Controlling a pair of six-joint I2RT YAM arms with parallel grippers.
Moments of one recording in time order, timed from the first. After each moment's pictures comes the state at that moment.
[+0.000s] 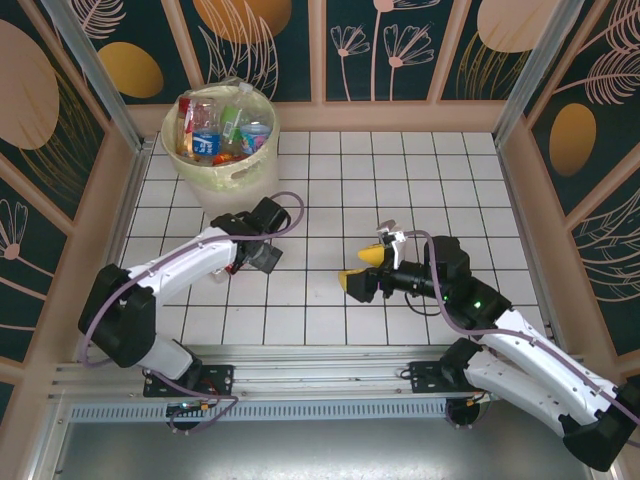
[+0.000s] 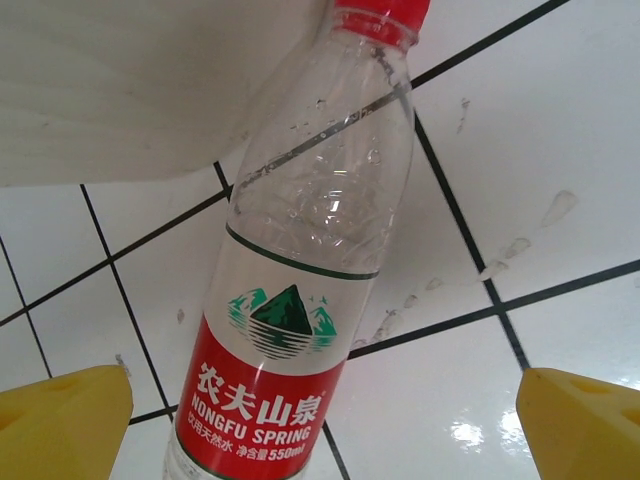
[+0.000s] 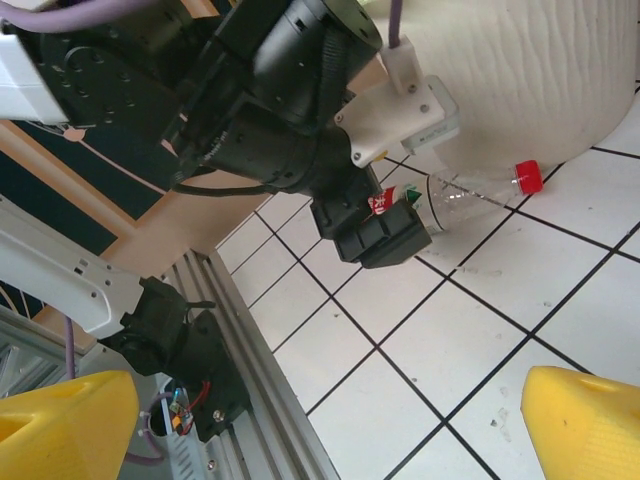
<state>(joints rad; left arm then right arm) -0.64 1.53 1.06 -0.79 -0.43 -0.08 0.75 0.69 0.63 -0.20 -0.45 0.43</state>
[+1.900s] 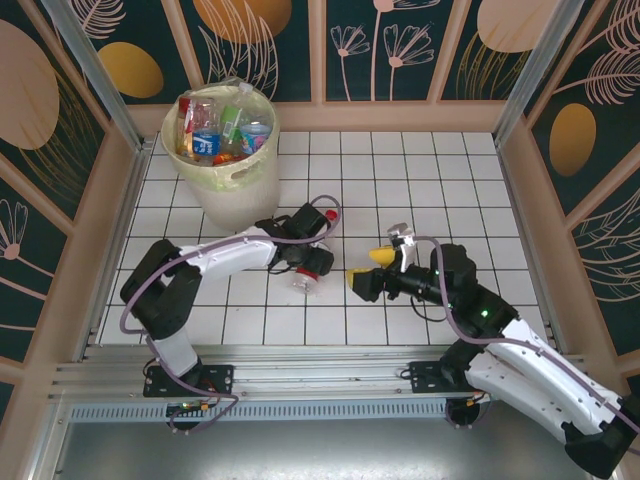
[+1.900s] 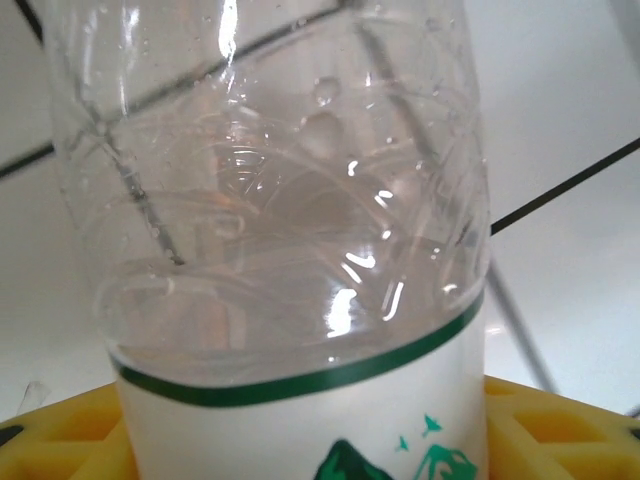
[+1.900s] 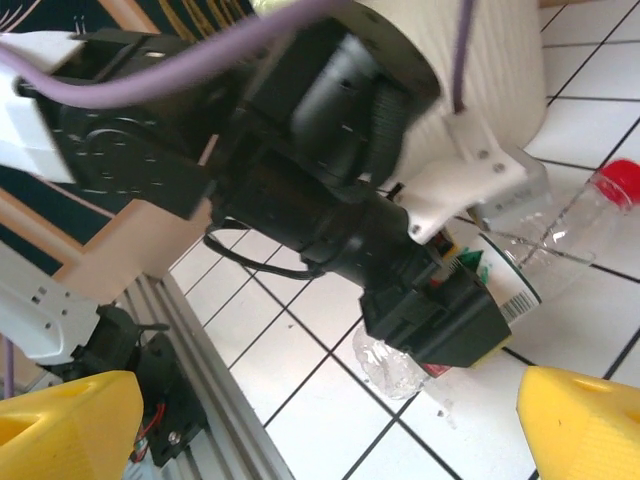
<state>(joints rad) -0.80 1.73 1.16 -0.50 0.05 -0.34 0.75 0.60 0.59 -0.25 -0.31 0.44</state>
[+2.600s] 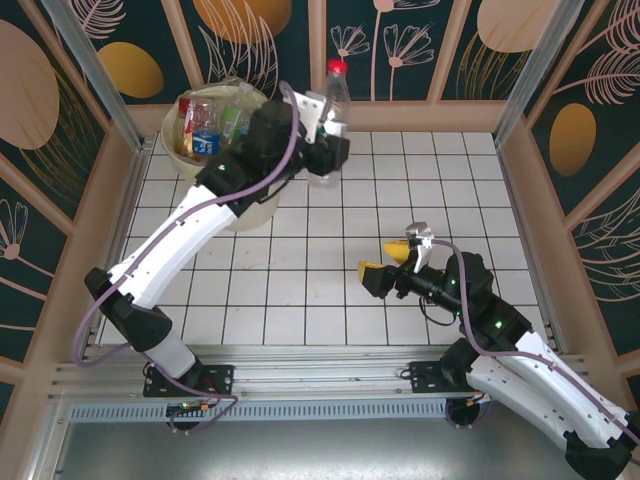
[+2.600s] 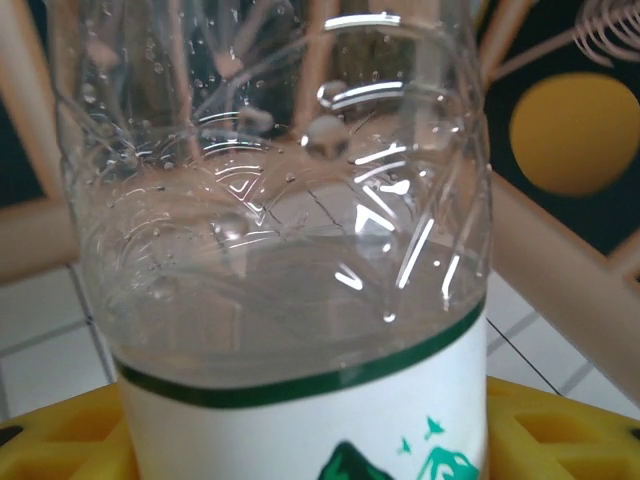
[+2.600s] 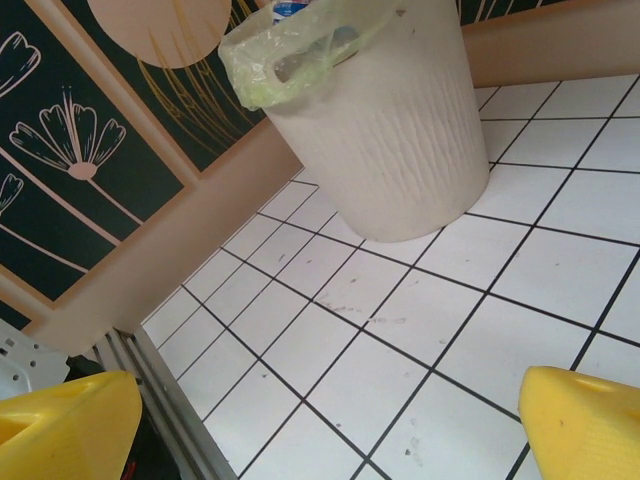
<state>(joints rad) -0.72 1.64 1.90 -0.60 -0.04 -0.25 0.75 0.51 0.59 -0.26 -0.20 0.44</state>
